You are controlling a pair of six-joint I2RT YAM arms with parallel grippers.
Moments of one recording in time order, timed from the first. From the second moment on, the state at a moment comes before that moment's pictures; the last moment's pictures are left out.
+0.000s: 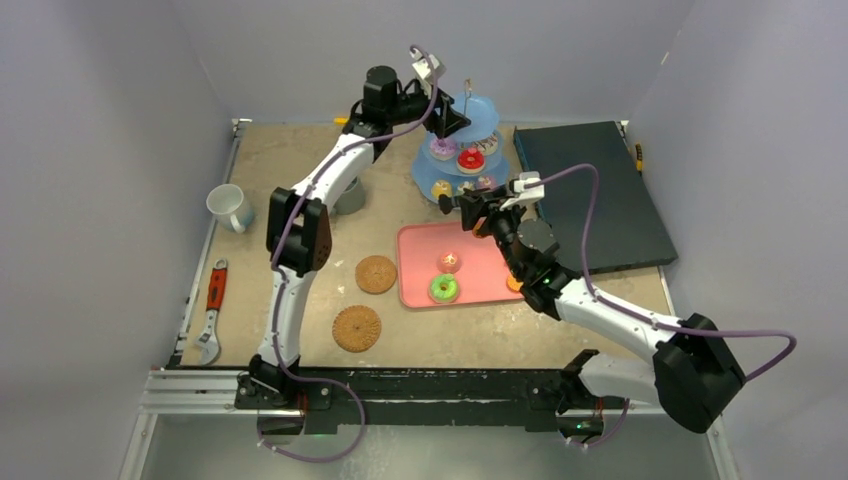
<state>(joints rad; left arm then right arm) -0.40 2.31 2.17 0.08 0.76 -0.05 0.67 1.18 0.60 0.55 0.35 0.31</state>
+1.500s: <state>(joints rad) -0.40 2.53 2.28 0.50 0.80 -0.30 0.67 1.06 0.57 0.37 0.35 0.36</state>
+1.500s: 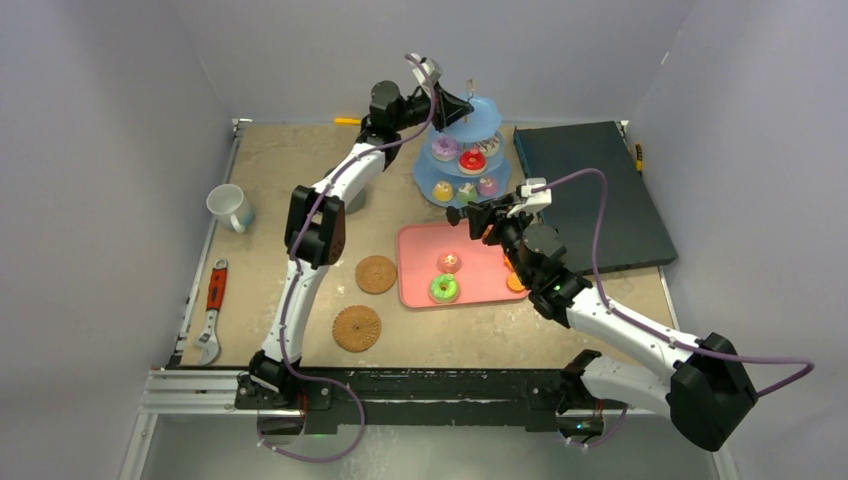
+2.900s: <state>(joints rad) -0.45 2.15 1.80 0.40 0.19 0.11 0.67 1.09 0.57 0.43 0.35 0.36</state>
